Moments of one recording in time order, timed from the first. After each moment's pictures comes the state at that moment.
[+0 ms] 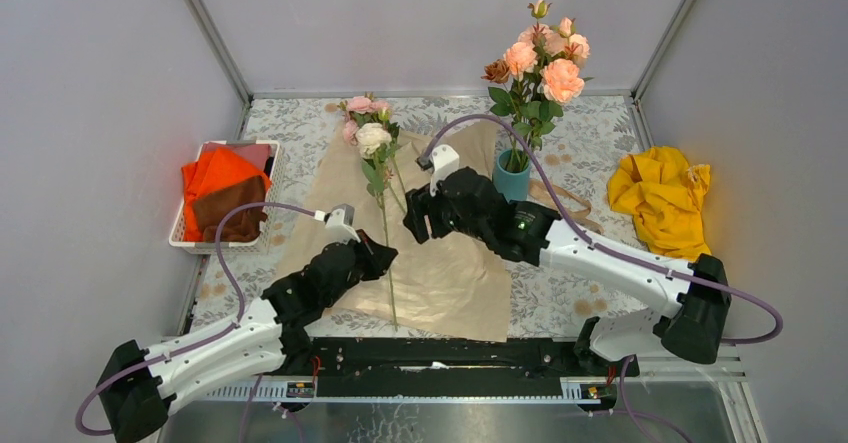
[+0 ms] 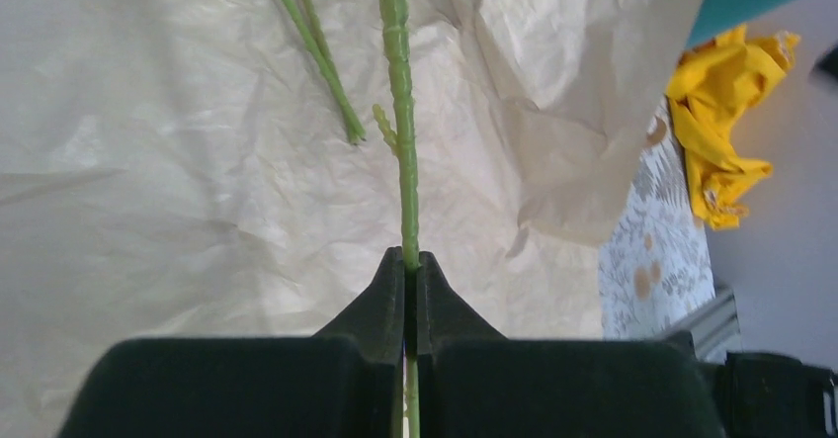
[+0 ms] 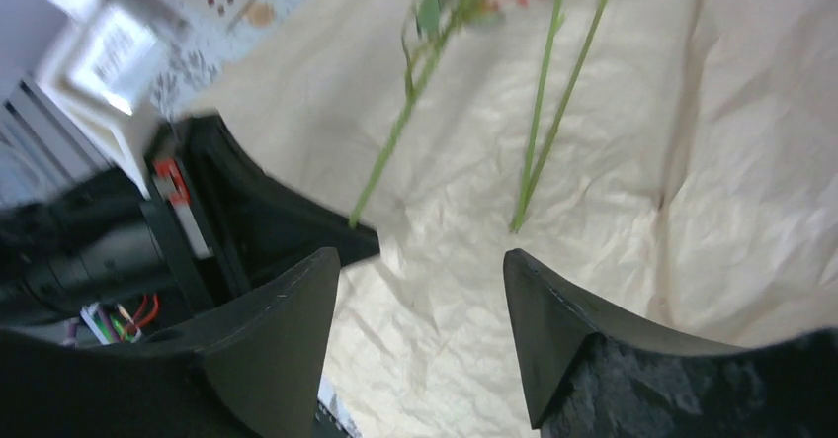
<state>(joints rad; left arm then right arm) -0.89 0.71 0.32 -0.05 -0.35 -0.92 1.04 1.35 1.14 -0.33 0.16 0.34</state>
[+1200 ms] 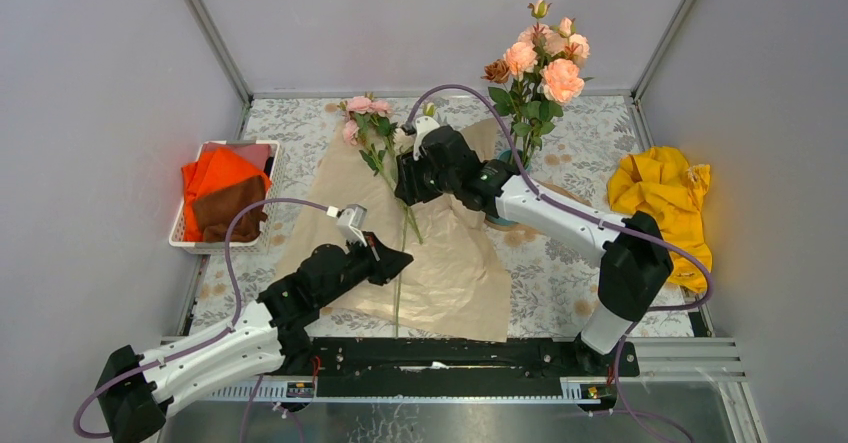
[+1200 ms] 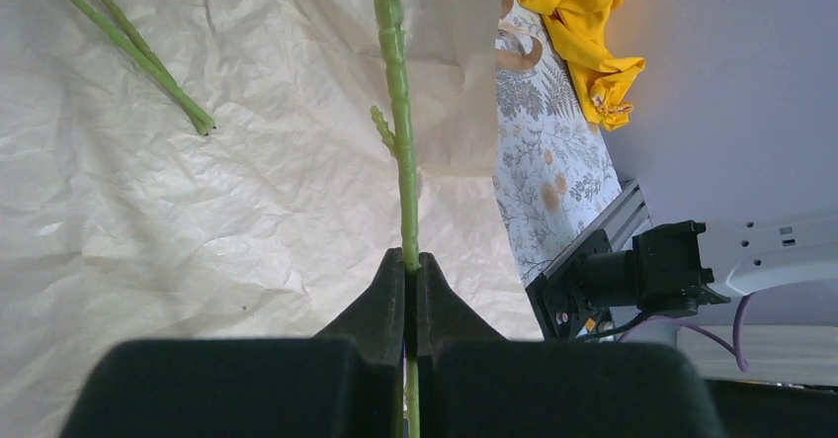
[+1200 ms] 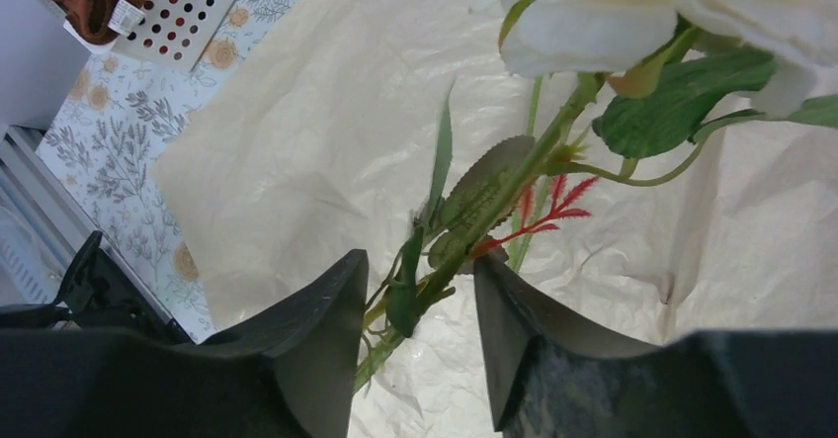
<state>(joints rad) -0.90 0.65 0.31 0.08 -0.08 -0.82 0.85 1.69 1.41 -0.32 -0.05 0.34</state>
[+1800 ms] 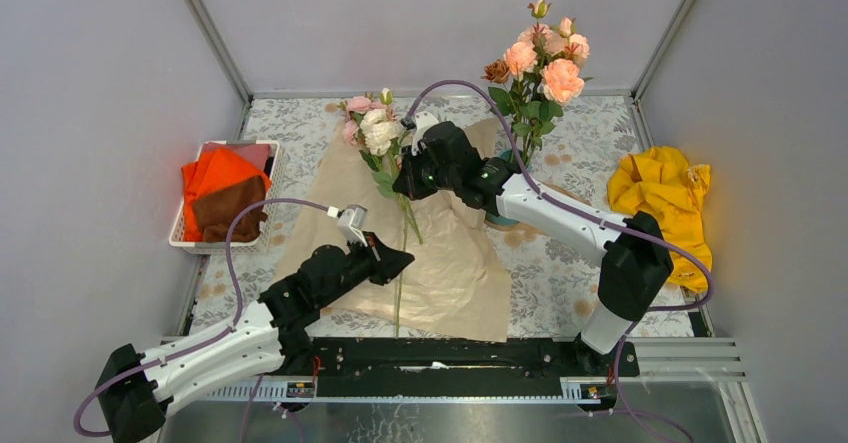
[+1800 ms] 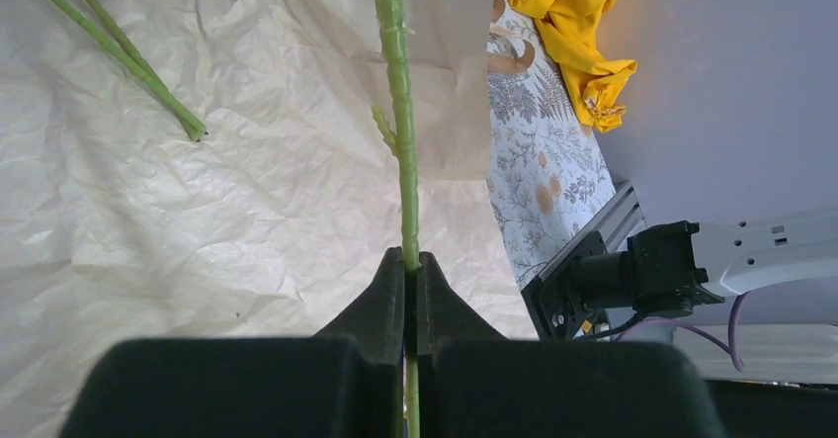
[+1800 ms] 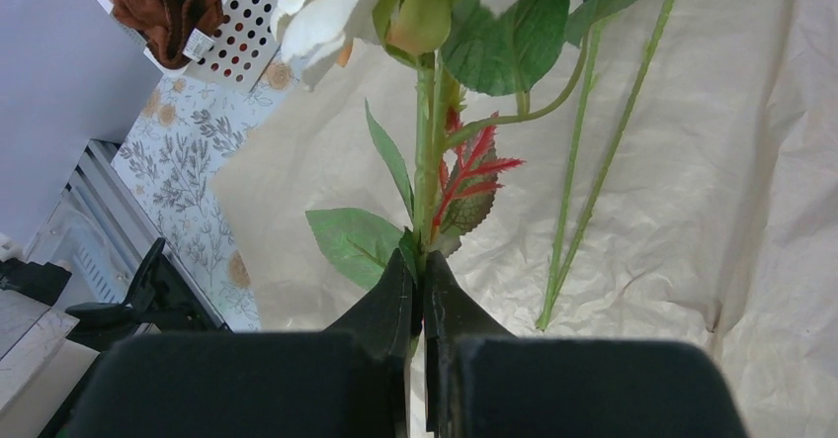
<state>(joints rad) -0.91 0.66 0.30 0.11 -0.07 -0.82 0.84 1.69 1.43 -0.28 -0.11 0.39</state>
